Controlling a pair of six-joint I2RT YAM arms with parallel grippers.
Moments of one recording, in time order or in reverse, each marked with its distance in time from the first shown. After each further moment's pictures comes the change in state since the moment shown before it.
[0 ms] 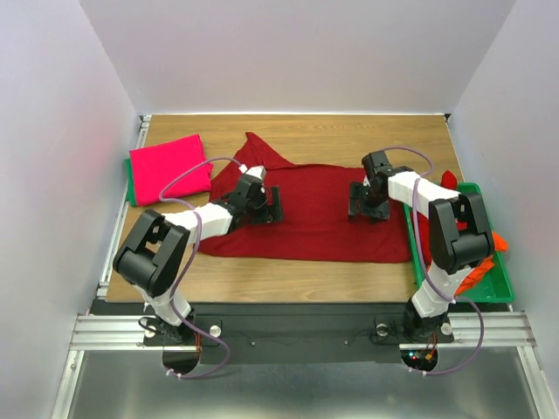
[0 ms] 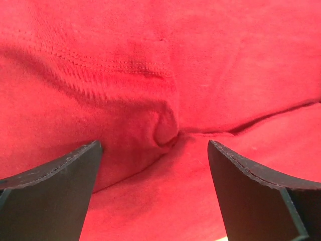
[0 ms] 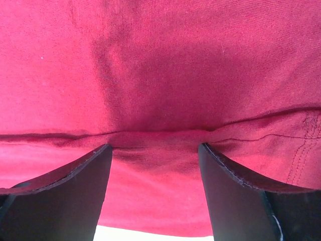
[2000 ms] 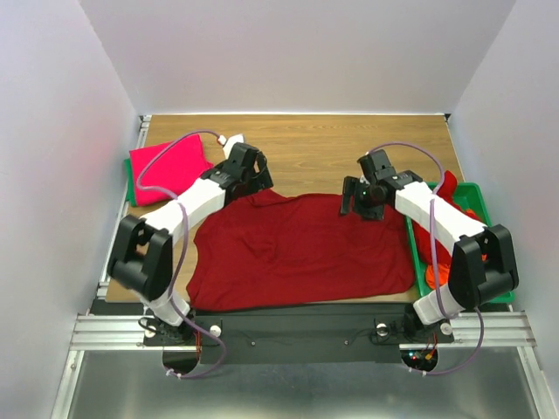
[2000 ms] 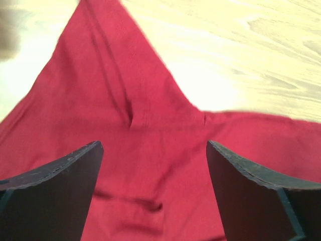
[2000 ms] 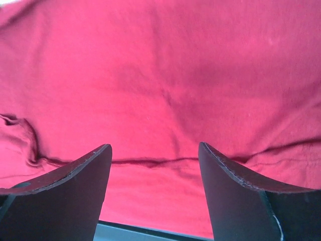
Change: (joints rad) left arm 0.056 -0.089 0.282 -0.355 -0.252 -0.132; right arm 0.126 -0.282 -0.055 -0.057 -0.010 0.162
